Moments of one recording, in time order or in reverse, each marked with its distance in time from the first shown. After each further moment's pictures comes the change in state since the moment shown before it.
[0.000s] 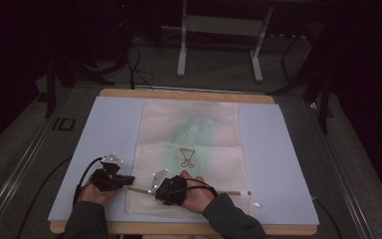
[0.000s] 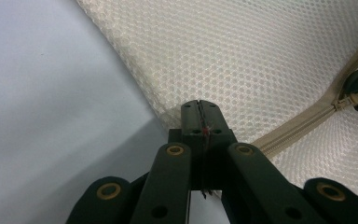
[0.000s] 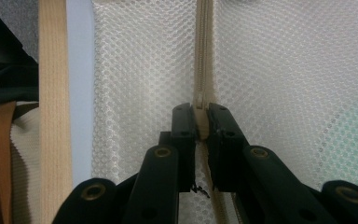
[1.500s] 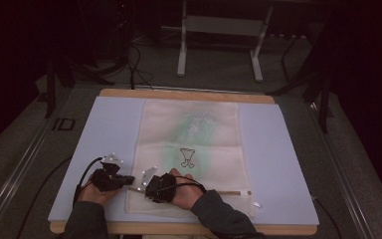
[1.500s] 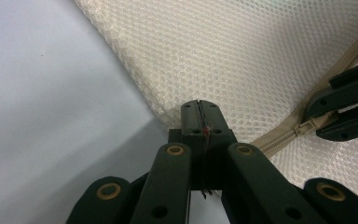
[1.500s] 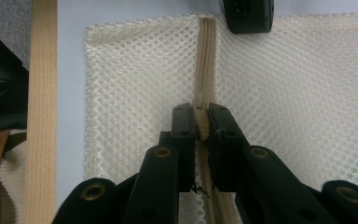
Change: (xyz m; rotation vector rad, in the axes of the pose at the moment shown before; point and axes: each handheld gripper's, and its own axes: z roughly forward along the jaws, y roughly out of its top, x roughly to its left) left arm 0.000 0.000 0.000 -0.002 -0.002 0.006; right arm -0.004 0.022 0.020 -0.017 0.024 -0.010
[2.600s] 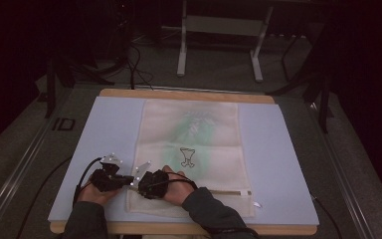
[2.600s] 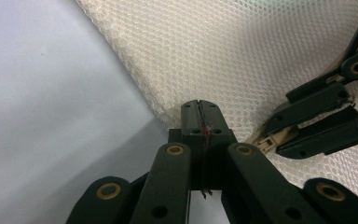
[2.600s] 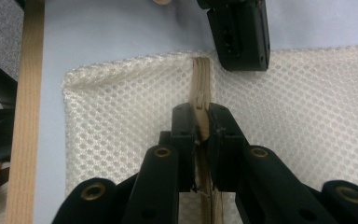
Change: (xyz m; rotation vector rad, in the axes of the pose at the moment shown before) left arm 0.000 -0.001 0.000 -0.005 0.000 -0.004; right arm -0.010 0.015 0.018 -0.046 0.027 0.020
